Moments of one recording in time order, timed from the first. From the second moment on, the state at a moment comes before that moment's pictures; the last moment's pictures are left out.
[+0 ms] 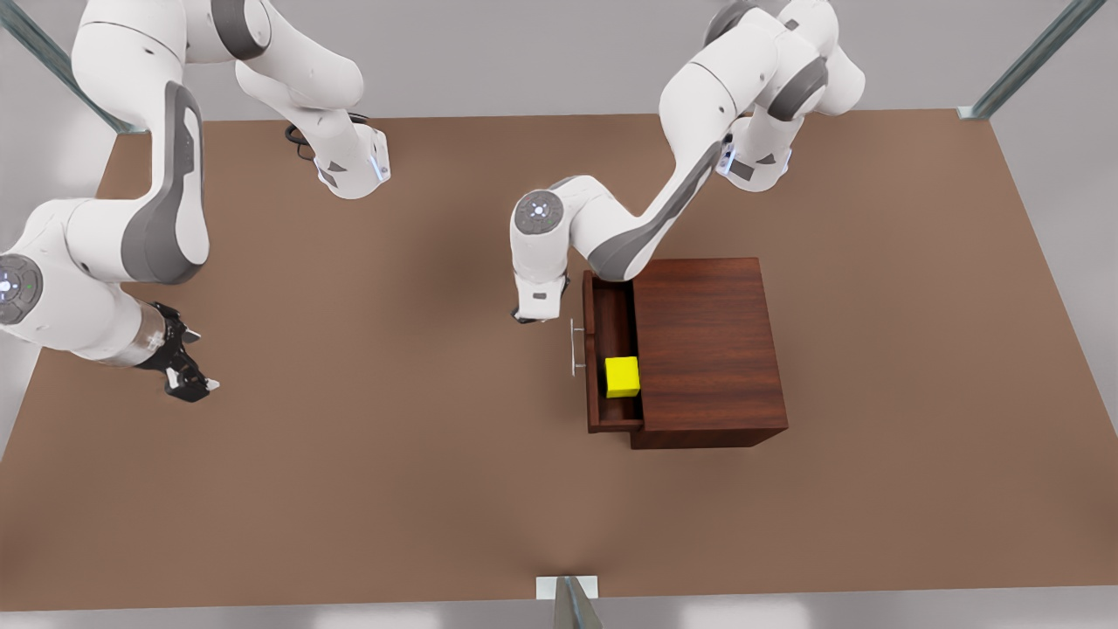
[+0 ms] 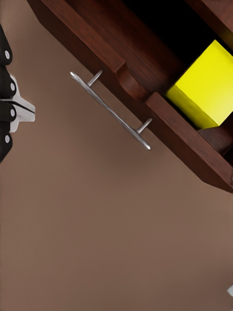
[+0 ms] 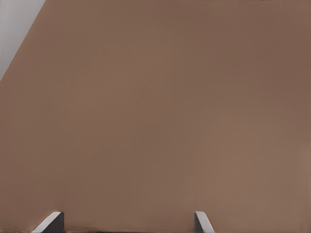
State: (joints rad) left arm -0.71 0.67 -0.19 -1.28 0.17 1.98 -1.73; right arm -0.16 0.30 0.15 -1.43 -0.06 1.63 1.01
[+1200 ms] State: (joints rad) left arm -0.64 0.72 -0.14 -1.29 0.28 1.87 -2.43; right arm -0.13 0.25 0.18 -1.60 -0.06 1.76 0.34
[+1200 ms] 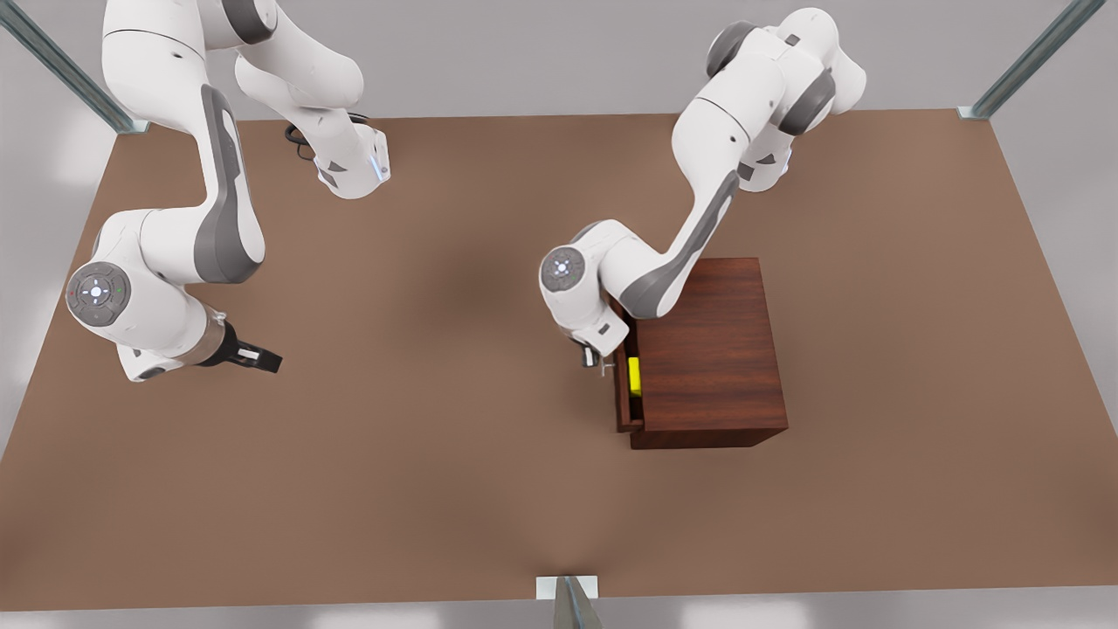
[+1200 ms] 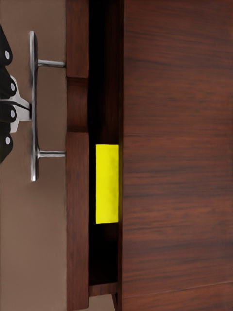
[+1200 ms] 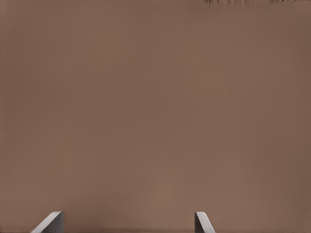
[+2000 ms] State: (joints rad) left arm -0.13 0.32 -0.13 -1.24 0.01 1.48 -1.82; right arm -0.12 0.26 0.18 -1.60 -0.06 1.76 0.26
